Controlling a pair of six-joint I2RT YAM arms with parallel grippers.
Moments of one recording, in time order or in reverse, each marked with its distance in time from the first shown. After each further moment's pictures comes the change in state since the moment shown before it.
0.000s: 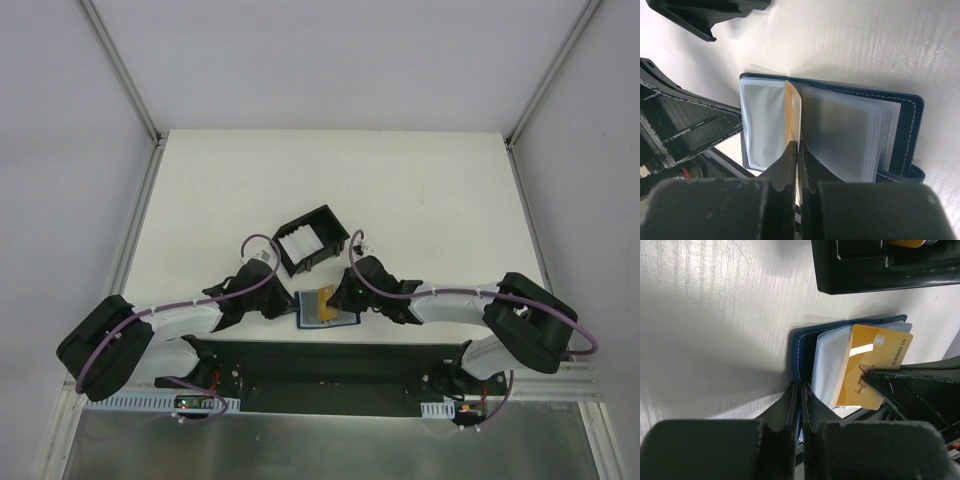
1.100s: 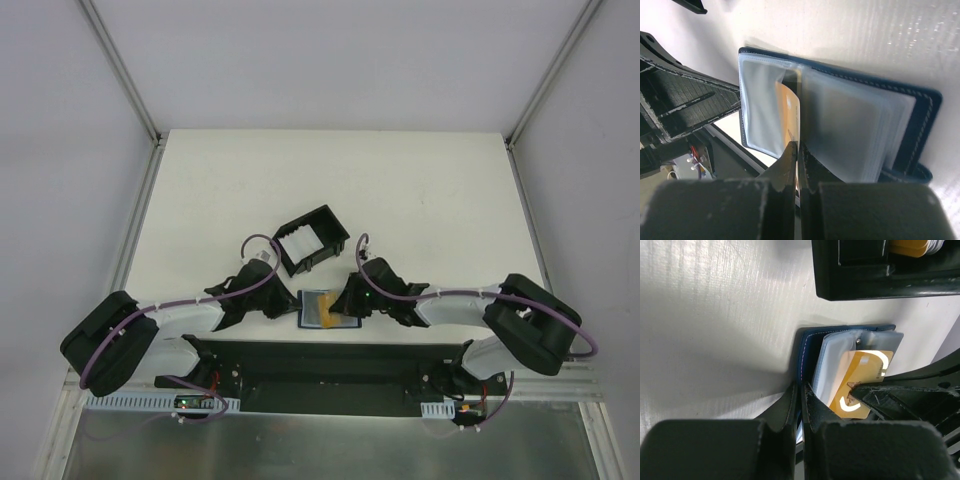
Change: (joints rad) left arm 0.002 0.031 -0.001 0.029 -0.009 -0.042; right arm -0.048 -0.037 -0.098 0.081 -0.136 0.002
